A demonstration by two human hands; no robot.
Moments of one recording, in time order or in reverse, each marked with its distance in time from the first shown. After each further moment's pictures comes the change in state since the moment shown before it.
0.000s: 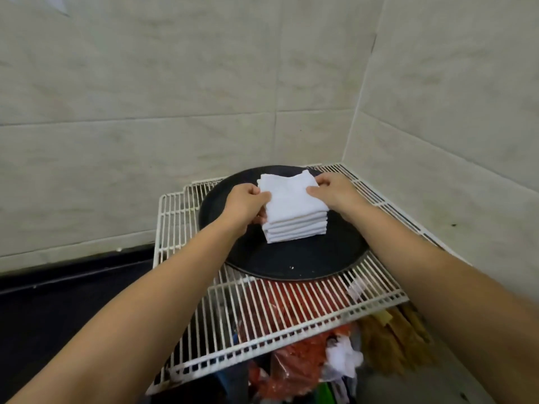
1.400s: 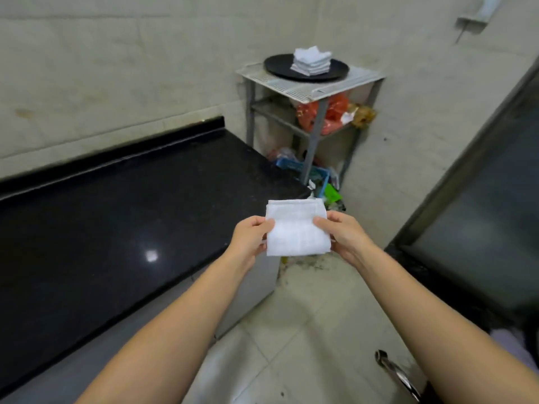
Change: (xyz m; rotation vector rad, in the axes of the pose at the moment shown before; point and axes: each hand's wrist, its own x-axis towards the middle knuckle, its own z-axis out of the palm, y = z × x) left_hand -0.552 -0.271 -0.440 -0.249 -0.484 -0.305; right_hand -0.716 -0.198 0.387 0.633 0.292 0.568
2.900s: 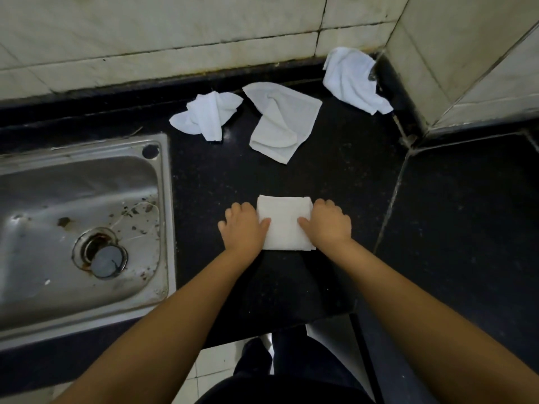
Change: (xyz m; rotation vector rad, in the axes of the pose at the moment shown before) left_hand -0.496 -0.228 -0.700 0.036 1.793 -0.989; right_hand -0.464 0.272 0.892 -1.597 -1.659 -1.382
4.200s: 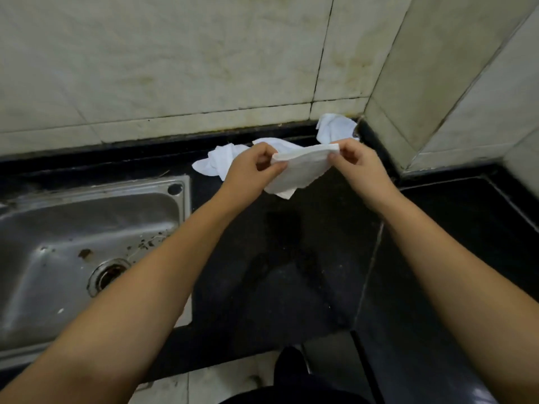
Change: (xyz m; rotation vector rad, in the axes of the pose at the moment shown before) left_hand -0.008 0.041 -0.161 -0.769 0.076 0.650; right_hand -0.031 -0.005 -0.160 0.844 0.319 -0.503
